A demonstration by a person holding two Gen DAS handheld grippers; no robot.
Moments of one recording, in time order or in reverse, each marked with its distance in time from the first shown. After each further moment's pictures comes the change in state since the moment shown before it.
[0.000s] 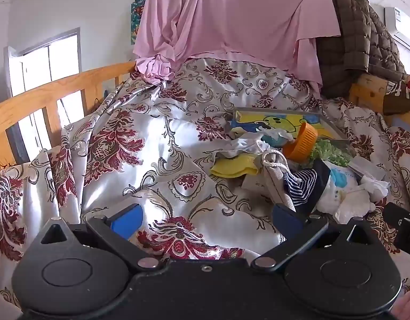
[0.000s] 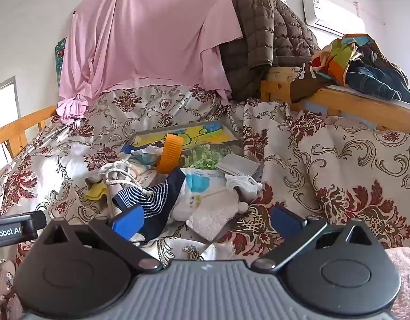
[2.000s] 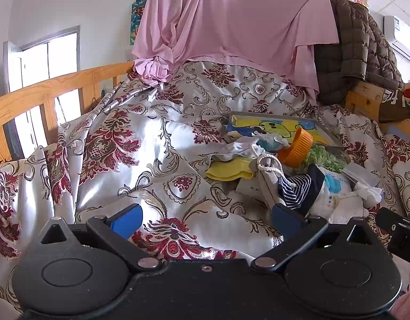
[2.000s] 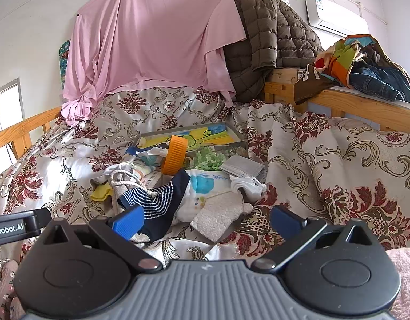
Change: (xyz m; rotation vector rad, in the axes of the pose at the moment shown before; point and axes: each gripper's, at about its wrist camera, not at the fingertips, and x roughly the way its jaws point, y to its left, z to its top) left arm -0.002 0.004 -0.001 -0.026 -0.016 -0.028; right arm 0.000 0.002 0.000 0.003 0.001 0.008
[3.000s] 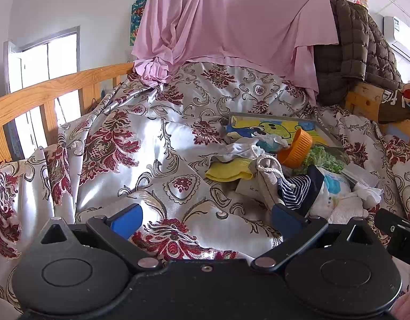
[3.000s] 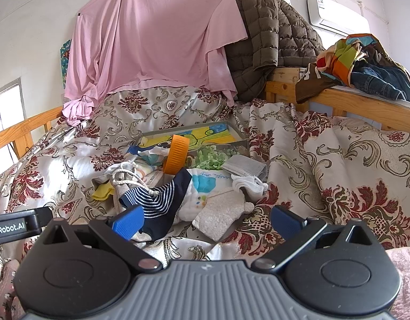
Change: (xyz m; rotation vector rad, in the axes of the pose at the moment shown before) left arm 0.000 0.000 0.000 0.002 -0.001 -0.001; right arm 0.000 0.001 0.000 0.003 0.003 0.011
